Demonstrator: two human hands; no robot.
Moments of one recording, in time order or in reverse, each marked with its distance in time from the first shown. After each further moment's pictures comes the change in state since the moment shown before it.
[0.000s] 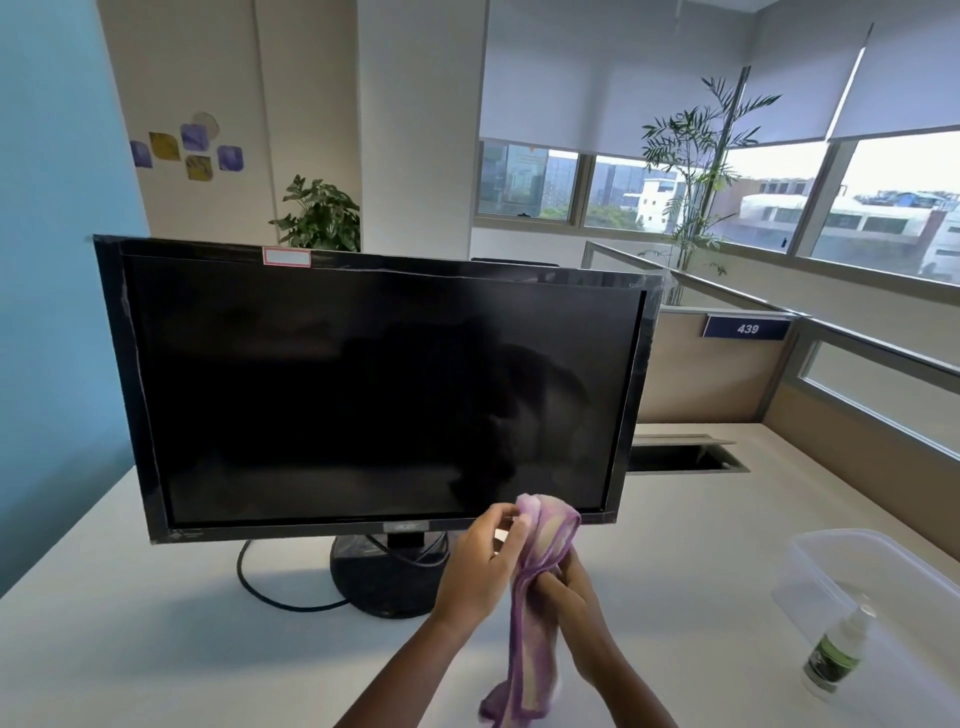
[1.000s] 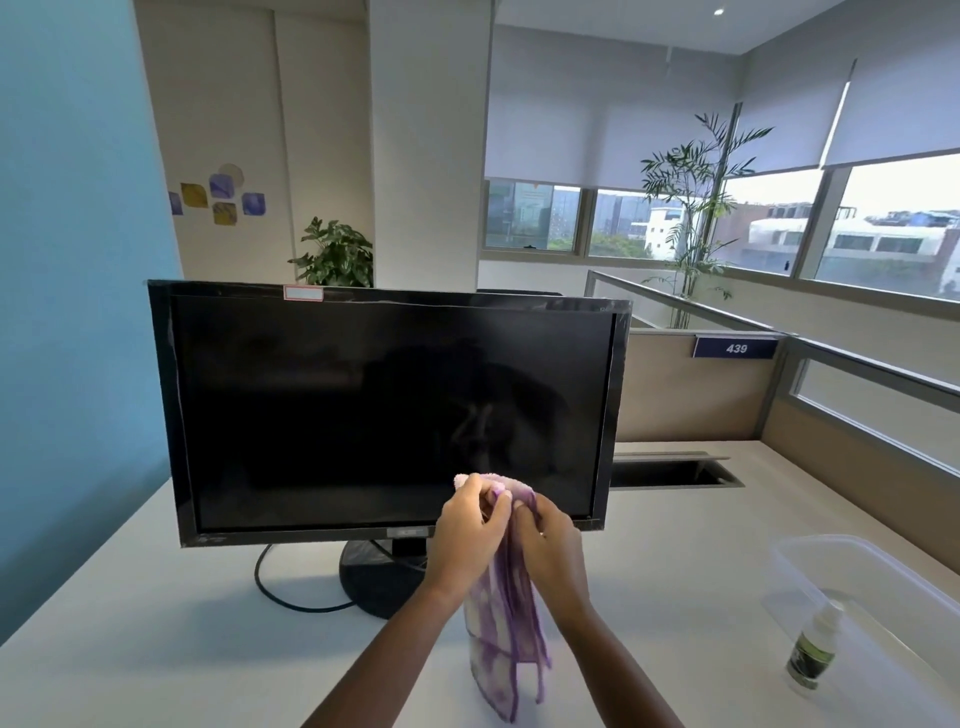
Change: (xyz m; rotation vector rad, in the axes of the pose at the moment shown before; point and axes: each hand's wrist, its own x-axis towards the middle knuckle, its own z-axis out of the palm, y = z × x) left_hand -0.009 0.047 -0.021 0.103 0.250 0.154; right_hand -0.013 -0.065 0.008 -0.244 0.260 -0.298
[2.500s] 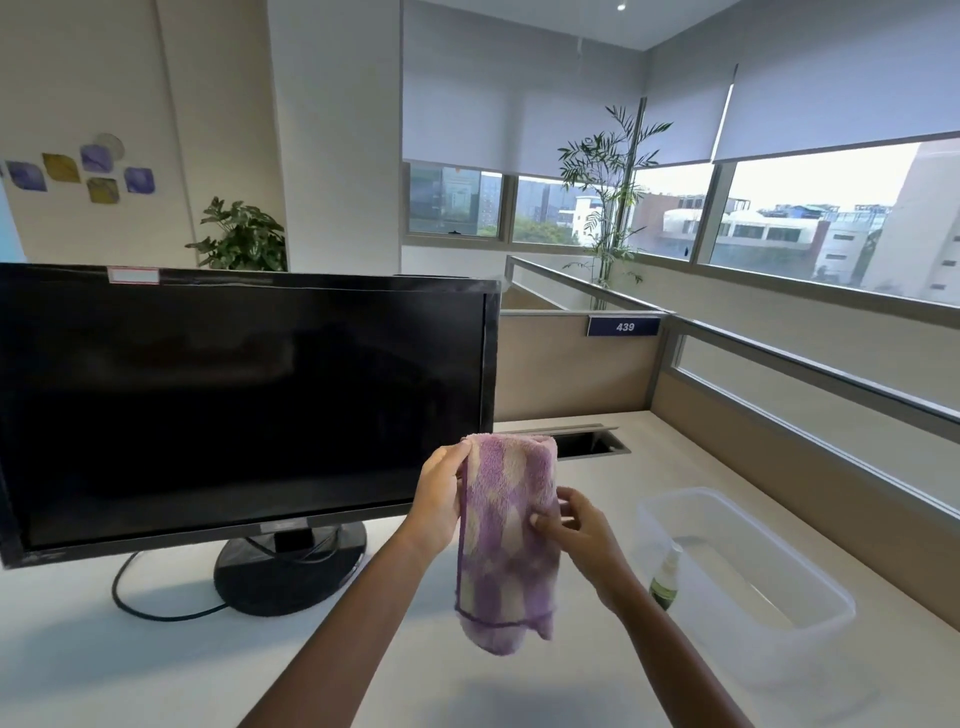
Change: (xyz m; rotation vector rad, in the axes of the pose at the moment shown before) left_hand 0.012 0.072 0.096 -0.896 -0.229 -0.515; right_hand -0.002 0.058 -0.169 0.107 -0.111 0.206
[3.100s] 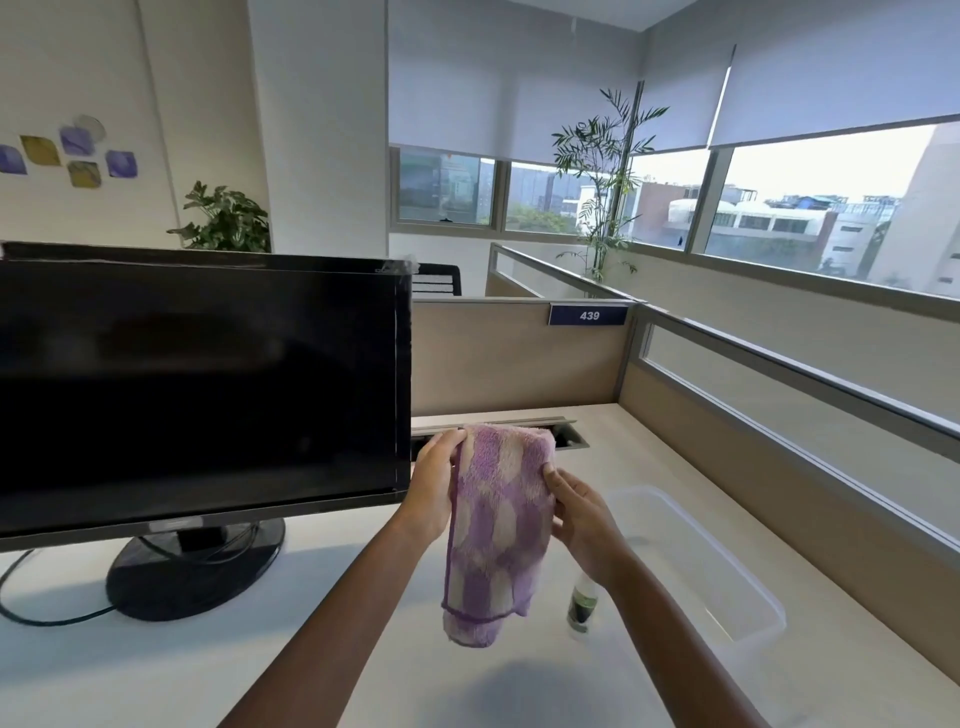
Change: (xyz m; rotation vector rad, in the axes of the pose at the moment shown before) left_hand 0.024 -0.041 0.105 0.002 -0.027 -0.014; right_hand 0.041 0.033 -0.104 0.402 -0.126 0.073
